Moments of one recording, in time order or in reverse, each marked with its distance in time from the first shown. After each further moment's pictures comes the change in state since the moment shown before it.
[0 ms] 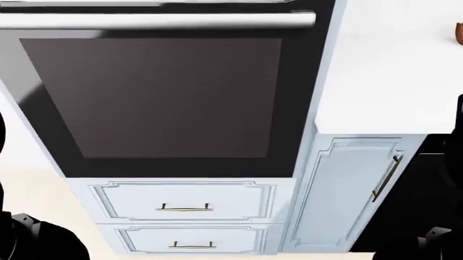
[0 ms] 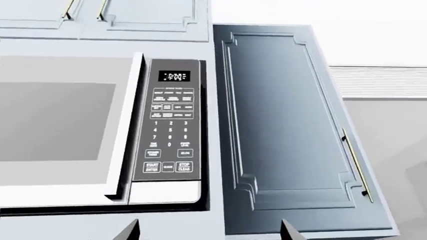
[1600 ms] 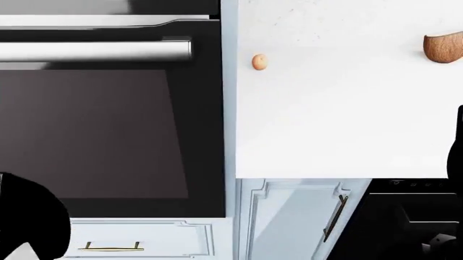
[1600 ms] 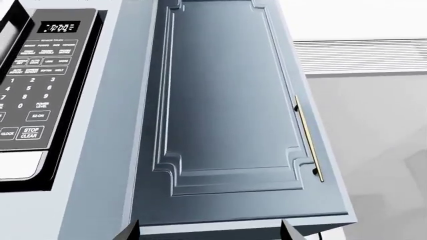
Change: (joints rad) left arm -0.264 -0.041 0.058 -0.148 -0.073 -0.161 -0.026; right arm -0.031 0.011 0.037 -0.025 0.085 0.000 0.036
